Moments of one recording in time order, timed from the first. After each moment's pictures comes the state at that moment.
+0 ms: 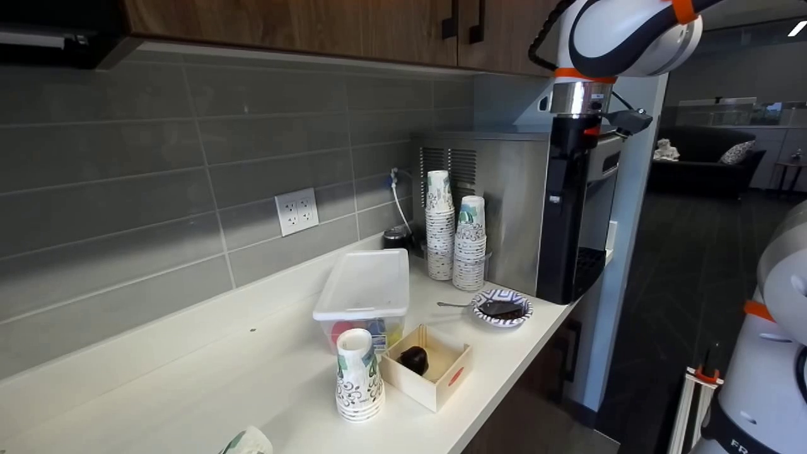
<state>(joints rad) -0.12 -0.76 -0.29 -2.66 -0.22 1.97 -0.36</state>
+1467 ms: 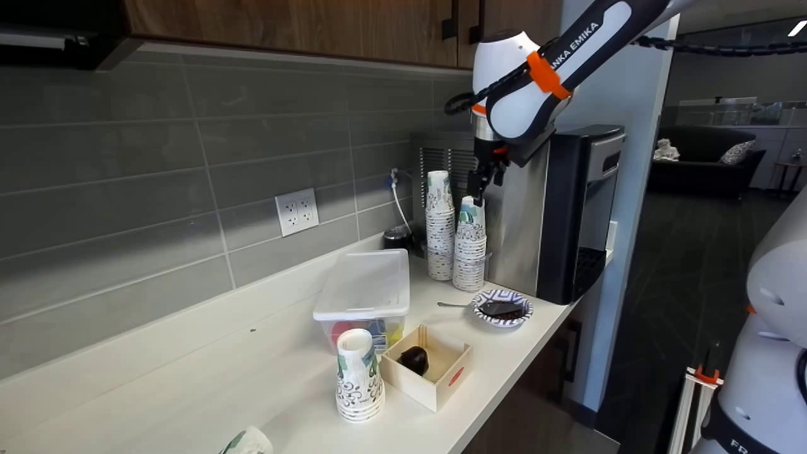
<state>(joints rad) -0.22 -0.24 -0.10 -2.41 -0.52 2.49 0.00</state>
